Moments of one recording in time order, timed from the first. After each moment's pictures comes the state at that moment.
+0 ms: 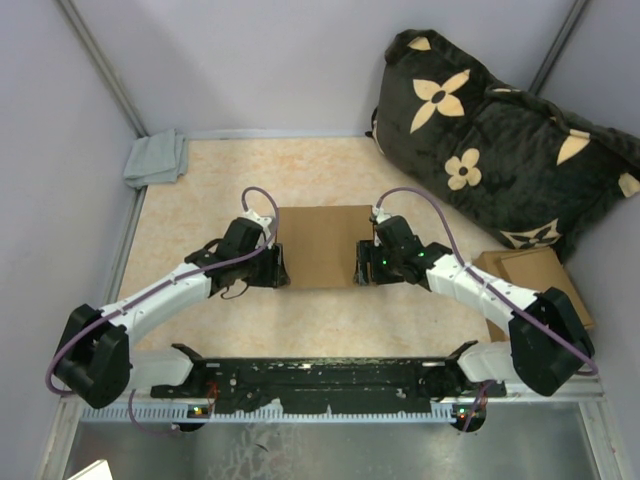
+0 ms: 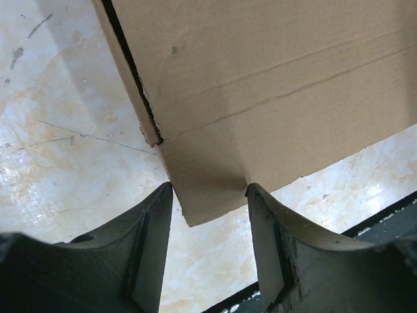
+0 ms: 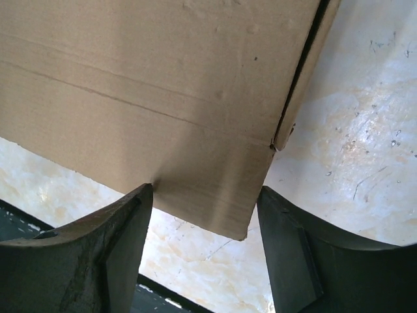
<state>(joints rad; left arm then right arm) -0.59 1.24 0.72 -0.36 0.12 -0.45 0.62 1.29 0.76 -0.39 -0.08 0.49</state>
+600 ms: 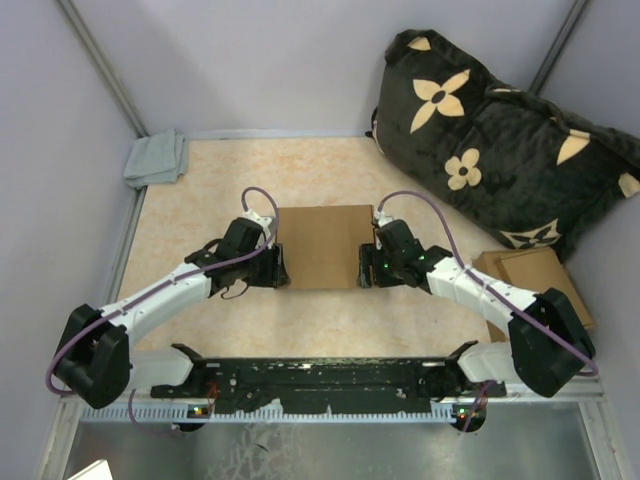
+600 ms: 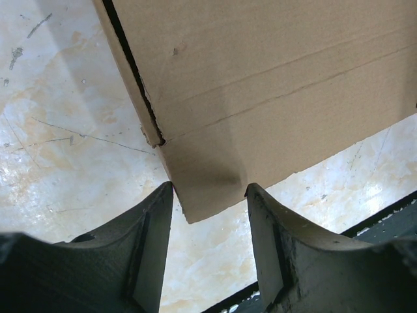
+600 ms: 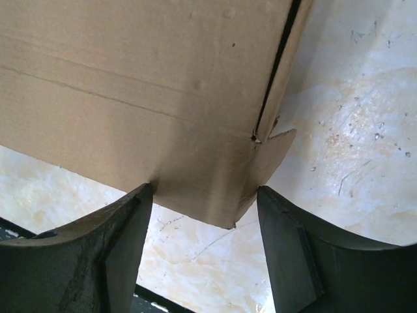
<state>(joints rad) -0.59 1.24 0.72 -0.36 0.12 -0.46 0.62 1.28 0.73 -0.38 -0.03 0.47</state>
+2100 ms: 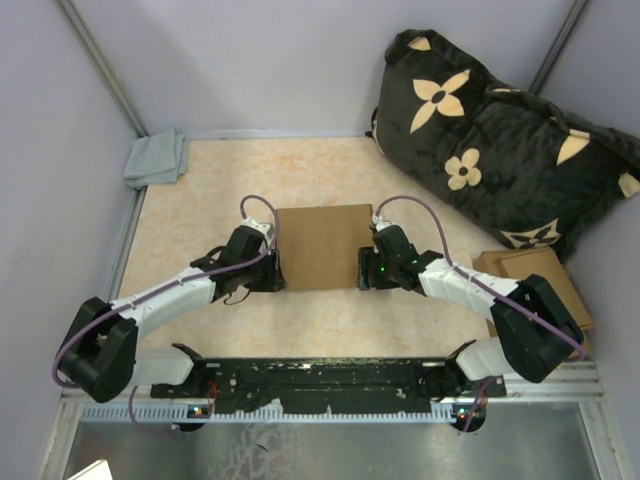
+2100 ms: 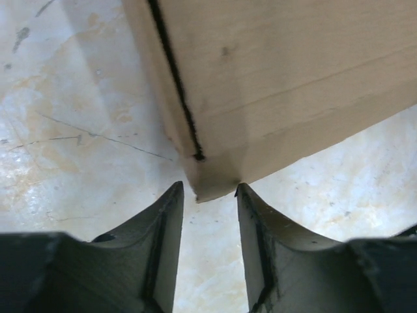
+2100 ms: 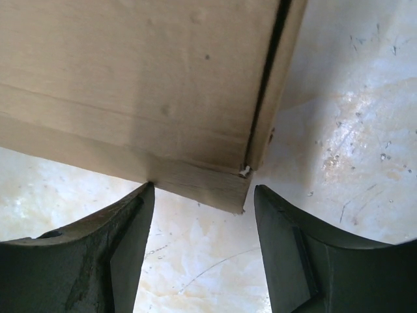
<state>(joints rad) -0.59 1.28 0.65 -0.26 0.09 -0.48 0.62 1.36 0.67 -0.24 -0.01 0.48</state>
